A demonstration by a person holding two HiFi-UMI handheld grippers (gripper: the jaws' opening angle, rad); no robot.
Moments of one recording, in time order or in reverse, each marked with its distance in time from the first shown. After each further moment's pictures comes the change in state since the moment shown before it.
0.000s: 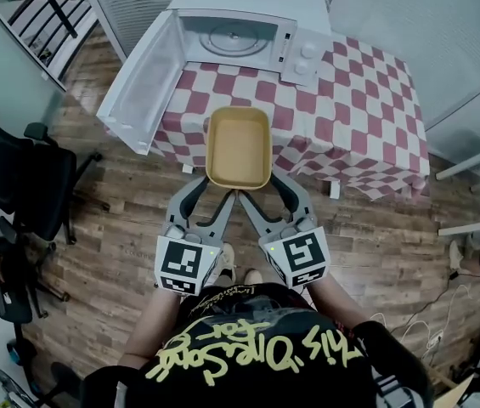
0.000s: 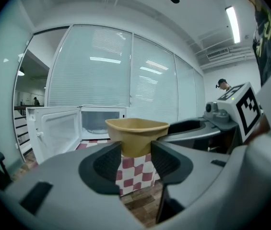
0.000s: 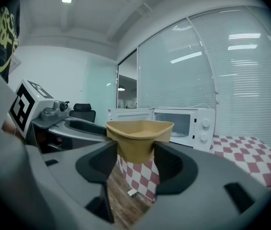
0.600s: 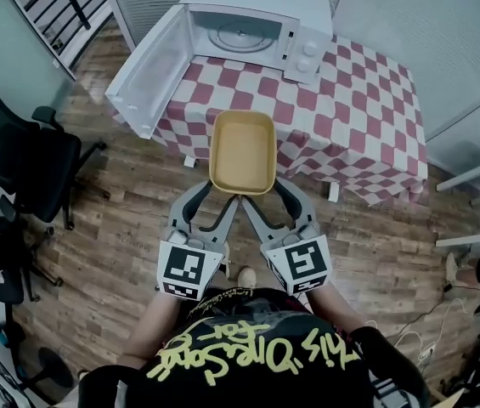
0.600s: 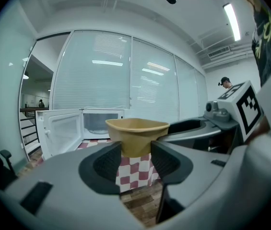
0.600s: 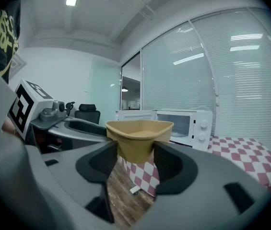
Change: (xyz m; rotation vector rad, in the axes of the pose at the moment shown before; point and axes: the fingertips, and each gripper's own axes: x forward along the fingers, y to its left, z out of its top) left arm -0.030 -0.043 -0.001 -0.001 -0.013 0.048; right arm -0.048 0.012 -0.003 -0.016 -0.003 0.026
